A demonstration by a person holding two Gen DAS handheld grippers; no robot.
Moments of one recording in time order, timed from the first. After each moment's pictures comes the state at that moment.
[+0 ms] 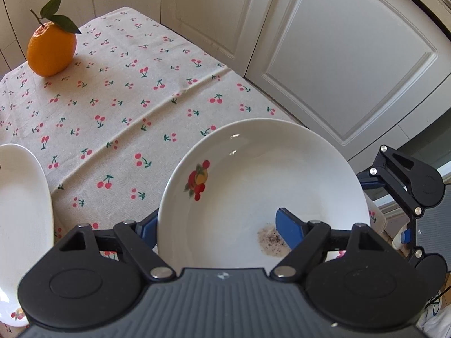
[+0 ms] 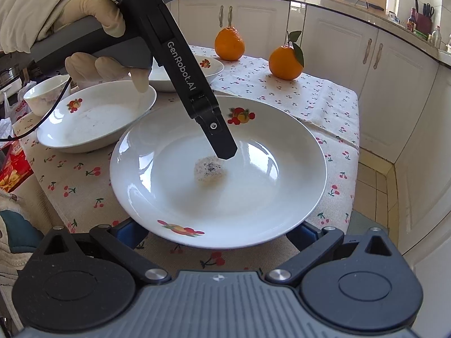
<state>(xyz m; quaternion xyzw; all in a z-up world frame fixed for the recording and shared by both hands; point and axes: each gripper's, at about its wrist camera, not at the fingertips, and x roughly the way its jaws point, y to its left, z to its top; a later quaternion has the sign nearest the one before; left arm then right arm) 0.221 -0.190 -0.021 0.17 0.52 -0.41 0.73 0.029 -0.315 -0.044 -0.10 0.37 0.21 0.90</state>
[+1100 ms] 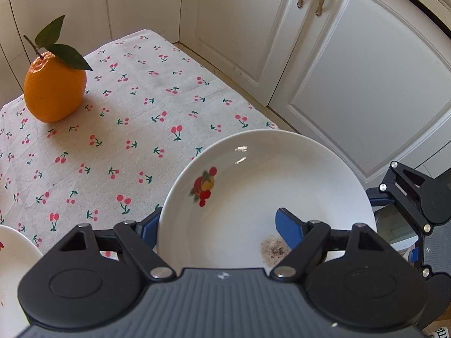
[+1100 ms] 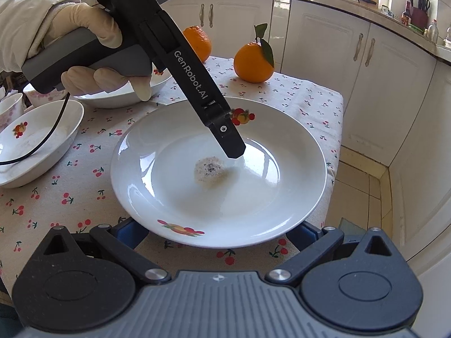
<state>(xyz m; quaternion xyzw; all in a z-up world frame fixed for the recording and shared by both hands) 0.302 -0.224 -0.040 0.16 0.50 -0.39 0.76 0.110 -0.352 -0.054 -0.10 0.37 0.20 0.90</state>
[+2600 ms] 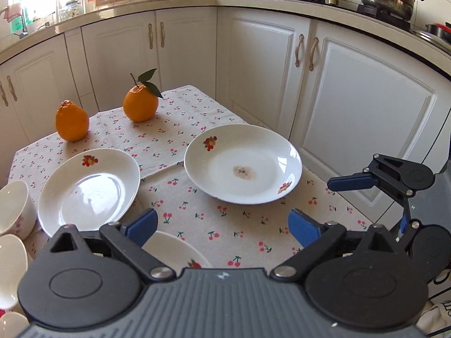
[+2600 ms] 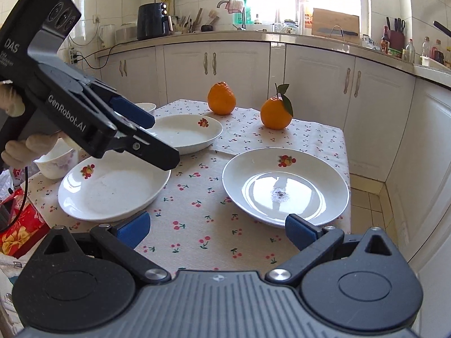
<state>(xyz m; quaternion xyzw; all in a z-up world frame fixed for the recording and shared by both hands) 0.105 -0.101 0.039 0.13 0.35 -0.32 0.87 -0.004 -0.290 0.000 -0.04 0.29 0.19 0.94</state>
